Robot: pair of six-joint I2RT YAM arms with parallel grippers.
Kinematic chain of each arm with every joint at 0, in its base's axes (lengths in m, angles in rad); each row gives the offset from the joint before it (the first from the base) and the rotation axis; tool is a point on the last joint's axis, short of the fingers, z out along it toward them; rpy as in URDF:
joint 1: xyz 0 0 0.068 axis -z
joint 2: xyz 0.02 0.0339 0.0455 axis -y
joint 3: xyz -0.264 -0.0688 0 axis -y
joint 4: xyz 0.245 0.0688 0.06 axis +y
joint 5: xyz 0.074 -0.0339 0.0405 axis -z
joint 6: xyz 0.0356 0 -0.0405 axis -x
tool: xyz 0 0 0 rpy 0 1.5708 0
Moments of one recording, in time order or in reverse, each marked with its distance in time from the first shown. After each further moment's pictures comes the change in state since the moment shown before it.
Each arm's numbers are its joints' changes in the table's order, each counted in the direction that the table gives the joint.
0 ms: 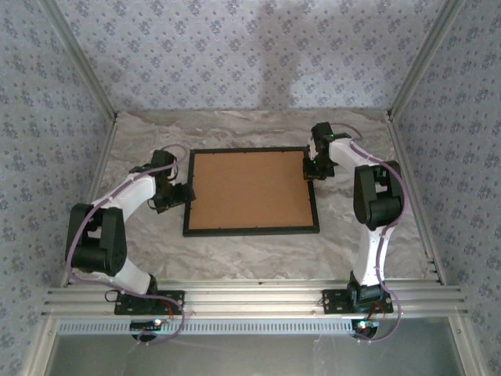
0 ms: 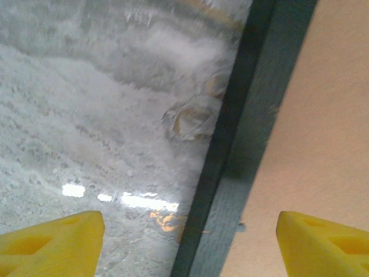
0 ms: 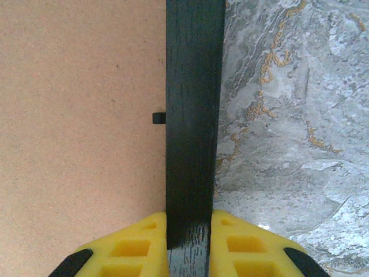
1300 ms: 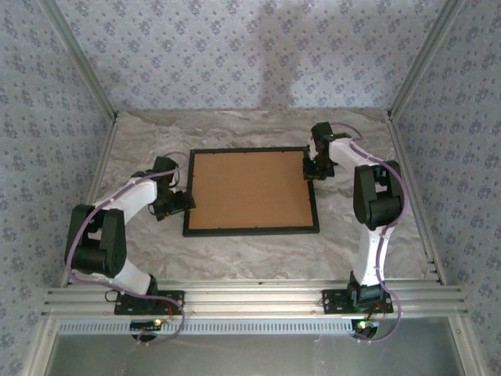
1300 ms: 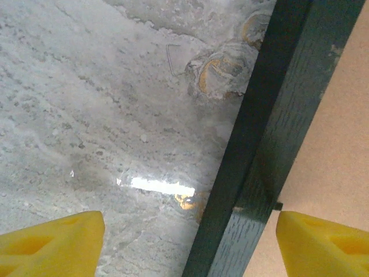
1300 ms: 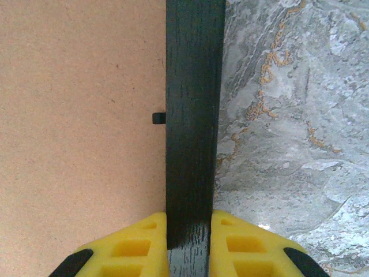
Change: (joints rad) left arm 0.013 0.017 -0.047 0.023 -0.010 0.008; right arm 0.000 -0.003 0.004 0.004 -0.001 0.000
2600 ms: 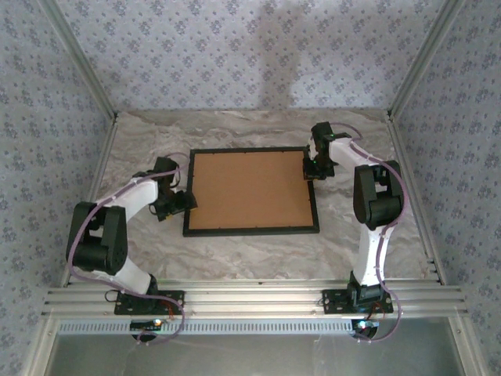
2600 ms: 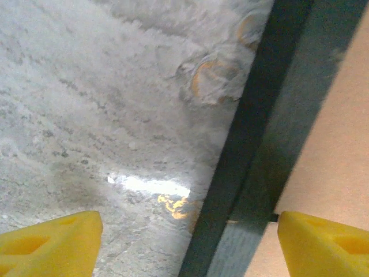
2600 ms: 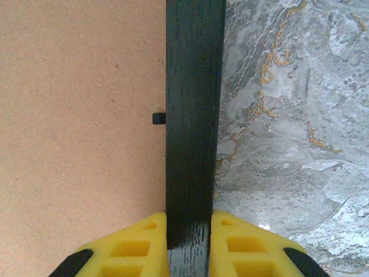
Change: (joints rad) left arm -0.001 -0.020 -0.006 -0.046 0.027 0.012; right arm 0.001 -0.002 0.005 0.004 -0.001 0.002
